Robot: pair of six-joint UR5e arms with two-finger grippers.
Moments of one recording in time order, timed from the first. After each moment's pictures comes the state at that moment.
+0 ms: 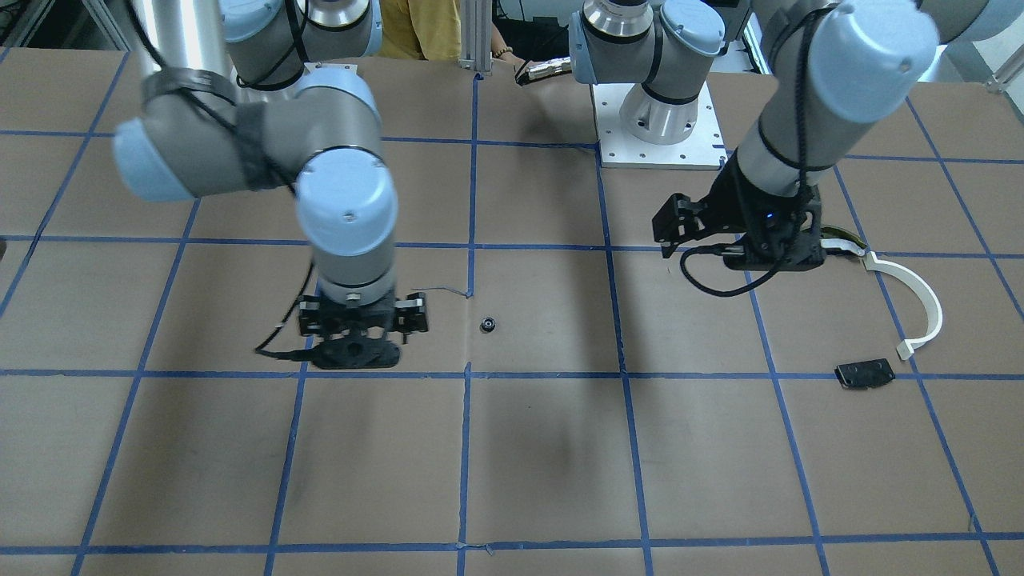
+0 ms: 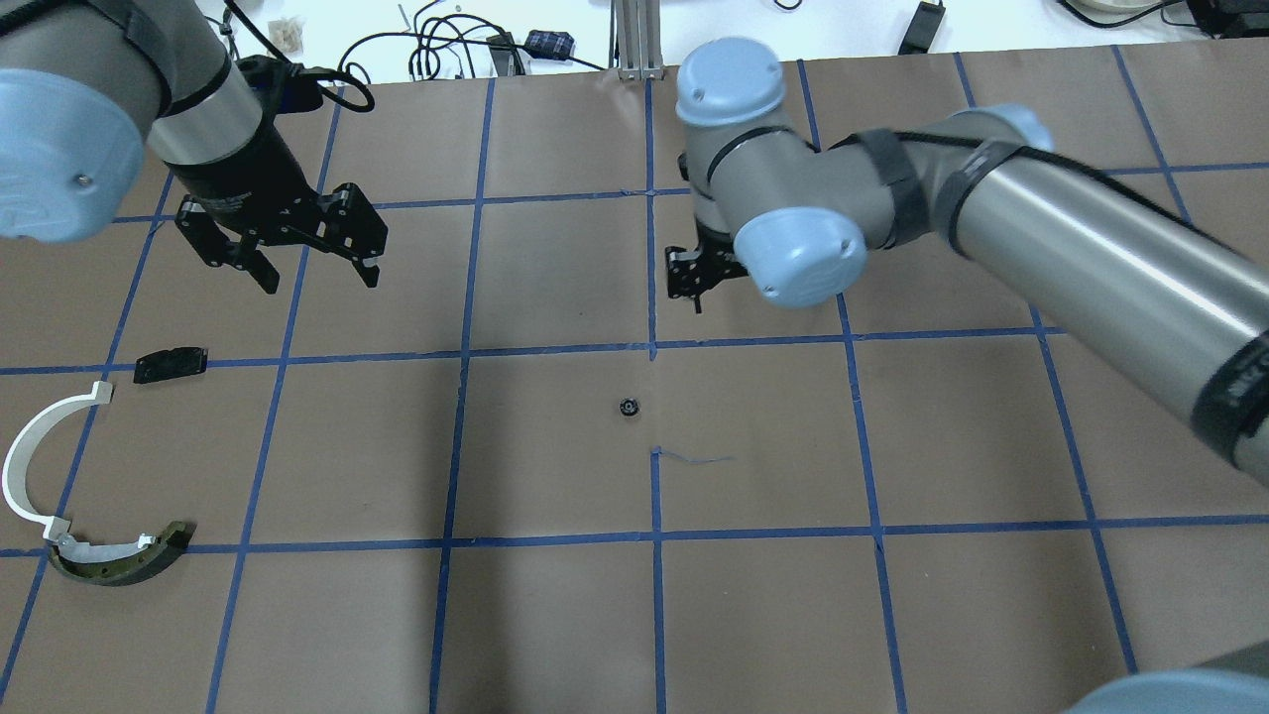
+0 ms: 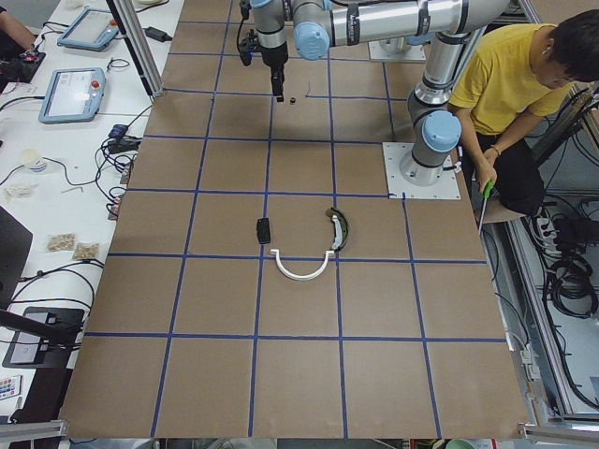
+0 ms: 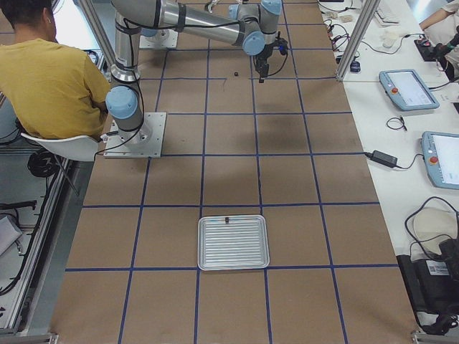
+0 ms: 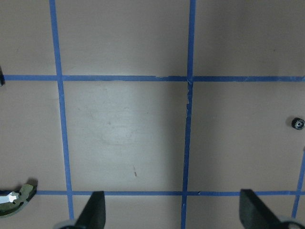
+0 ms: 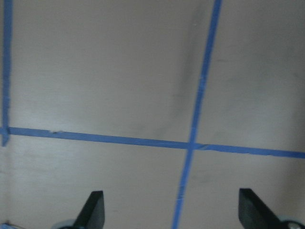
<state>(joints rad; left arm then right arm) -1.60 -1.72 -1.66 -1.43 1.57 0.00 1.65 -1.25 1.57 -1.82 -1.67 -0.08</state>
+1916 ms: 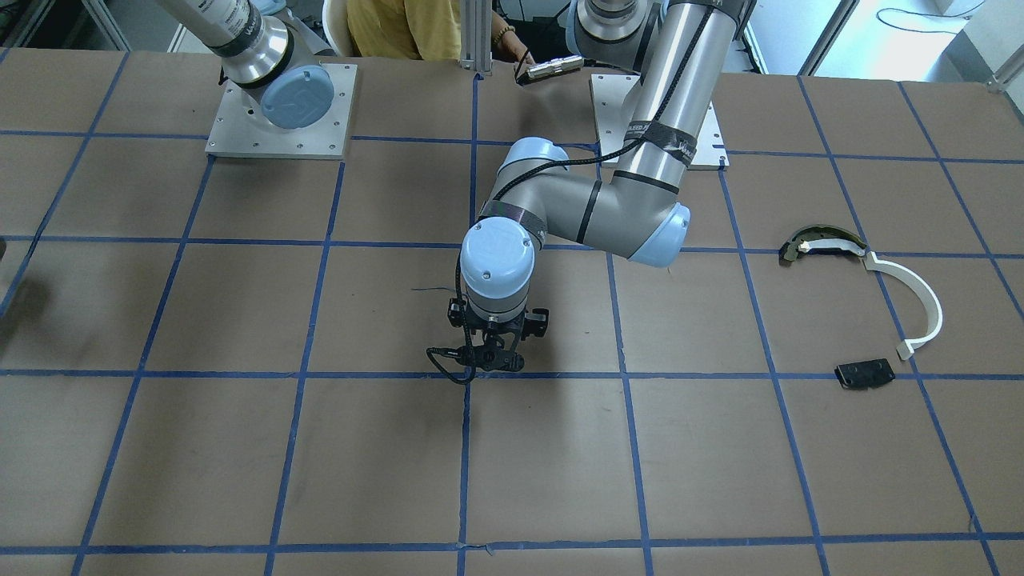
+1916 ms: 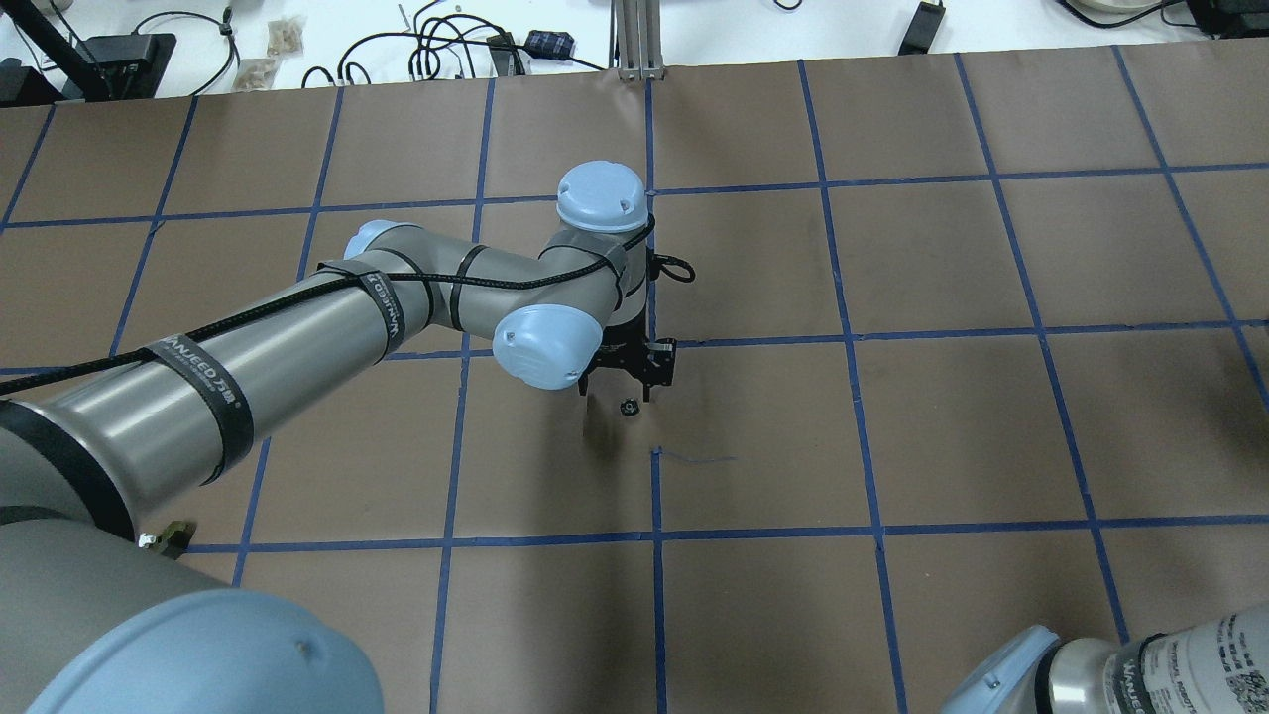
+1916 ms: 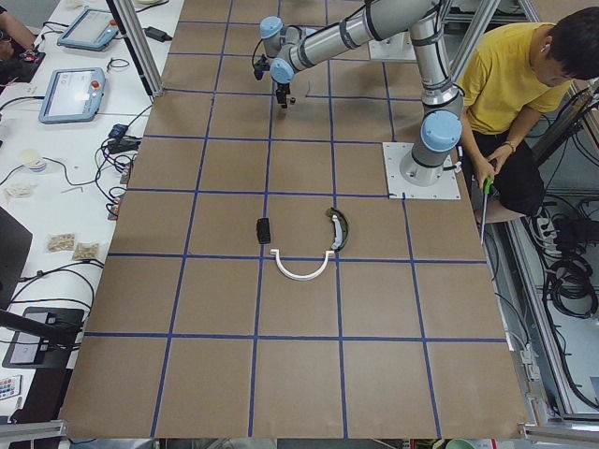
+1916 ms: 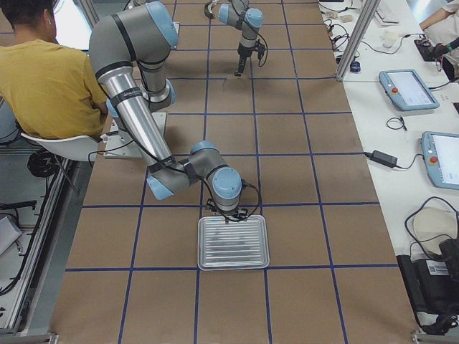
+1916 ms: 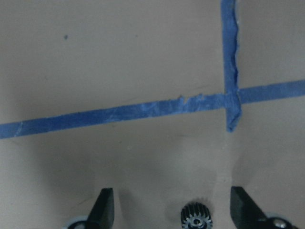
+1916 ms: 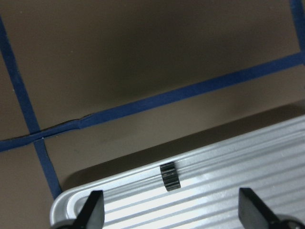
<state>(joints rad) -1.93 -2.10 -1.71 -1.10 1.55 -0.22 0.55 -1.16 1.82 -2.20 -1.54 -2.35</state>
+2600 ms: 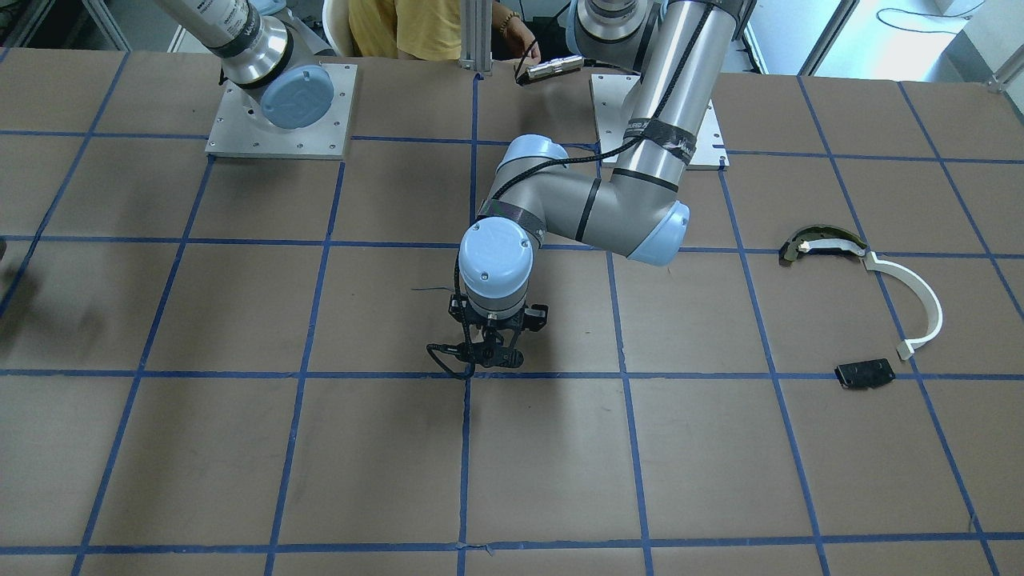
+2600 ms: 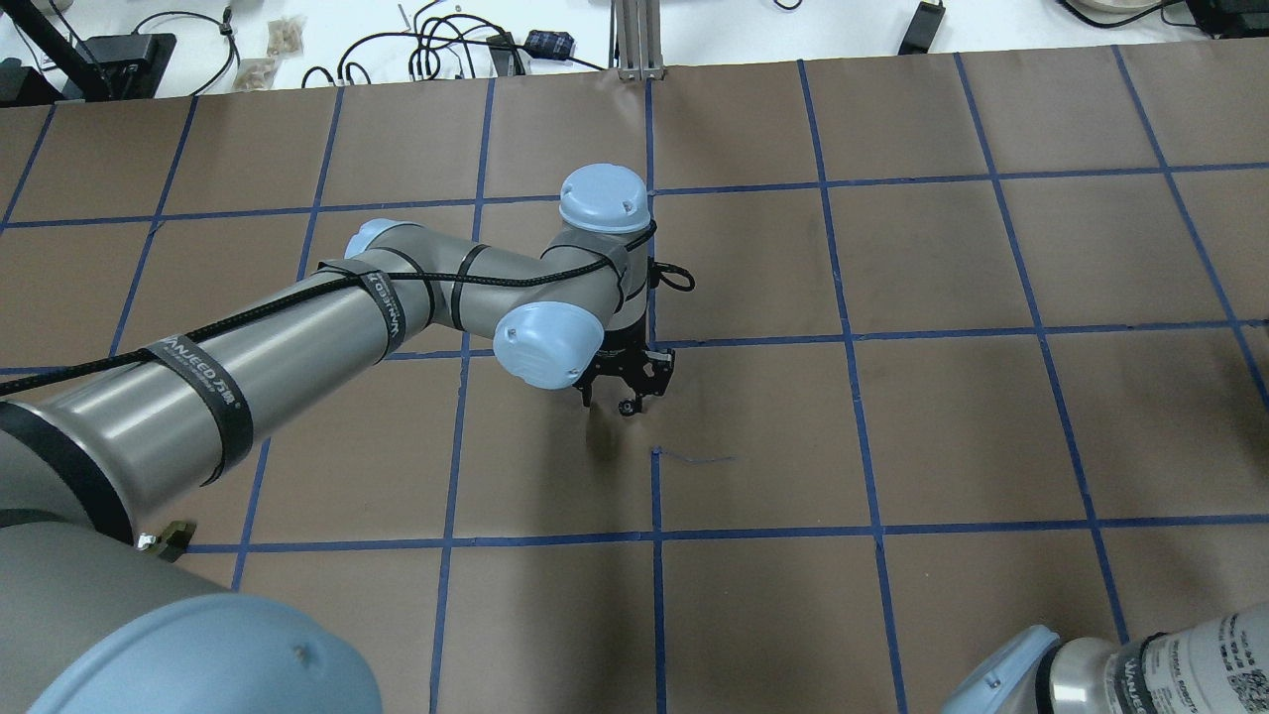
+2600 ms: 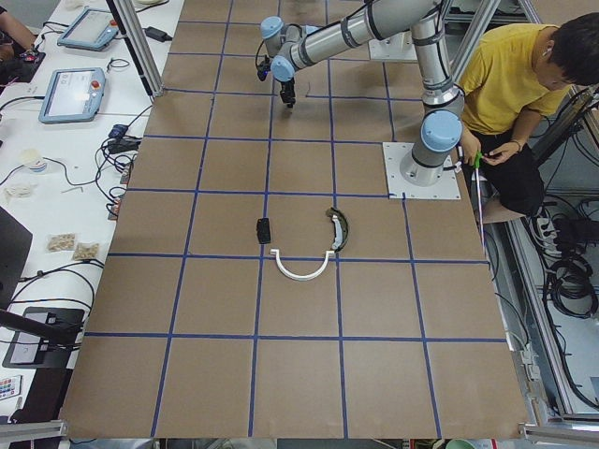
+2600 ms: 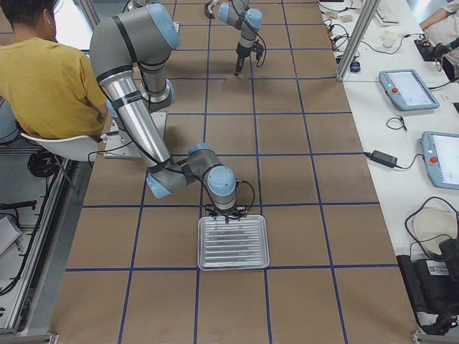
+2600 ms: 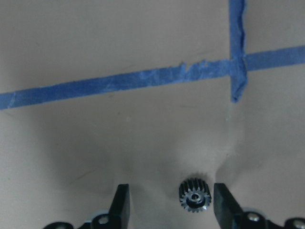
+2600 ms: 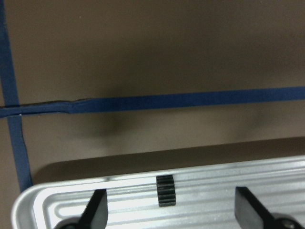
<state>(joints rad) -1.93 -2.10 -1.71 -1.13 1.55 -0.22 0.55 -1.15 1.90 -2.38 -1.53 -2.55</state>
